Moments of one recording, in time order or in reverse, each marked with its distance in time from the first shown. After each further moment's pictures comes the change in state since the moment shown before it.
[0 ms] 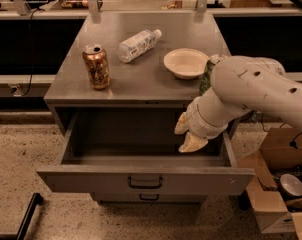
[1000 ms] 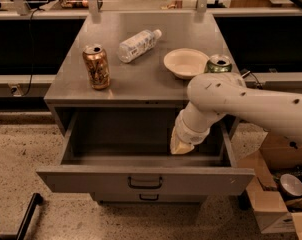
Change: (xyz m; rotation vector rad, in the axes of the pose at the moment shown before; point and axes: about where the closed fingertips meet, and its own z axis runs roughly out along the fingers) arm 0.020 -0.003 0.086 -0.140 0.038 0.059
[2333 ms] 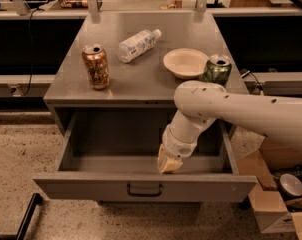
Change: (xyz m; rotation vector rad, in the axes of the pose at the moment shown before) arm -0.045 0.053 0.033 -0.243 -0.110 -0.017
